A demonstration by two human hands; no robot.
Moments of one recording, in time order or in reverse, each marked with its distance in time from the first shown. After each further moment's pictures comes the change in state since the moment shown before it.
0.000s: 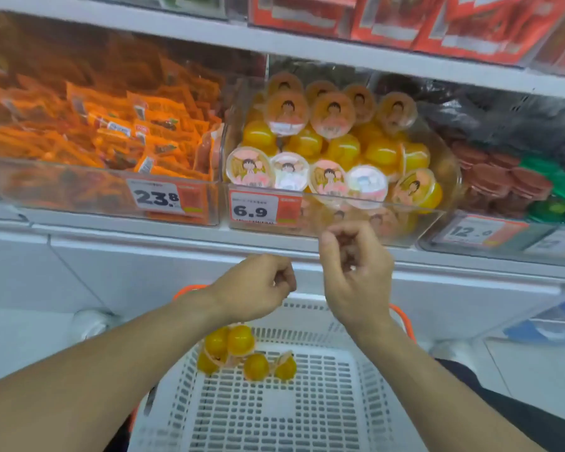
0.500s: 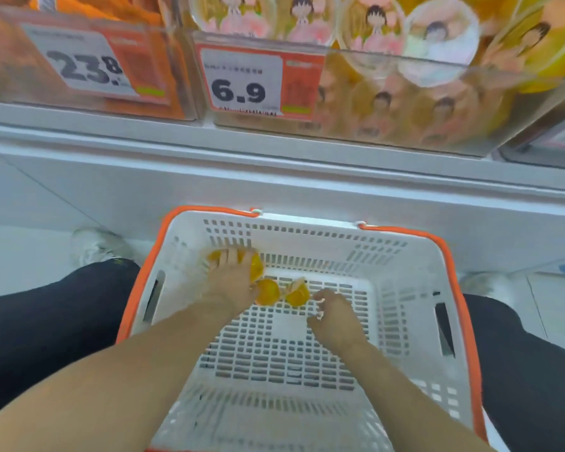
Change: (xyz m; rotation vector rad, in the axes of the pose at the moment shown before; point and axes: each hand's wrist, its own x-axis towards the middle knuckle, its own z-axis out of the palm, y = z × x) left_hand 0.003 -0.193 0.166 0.597 -0.126 -0.447; right_hand -0.196 0.181 0.023 -0.486 -0.944 0.956
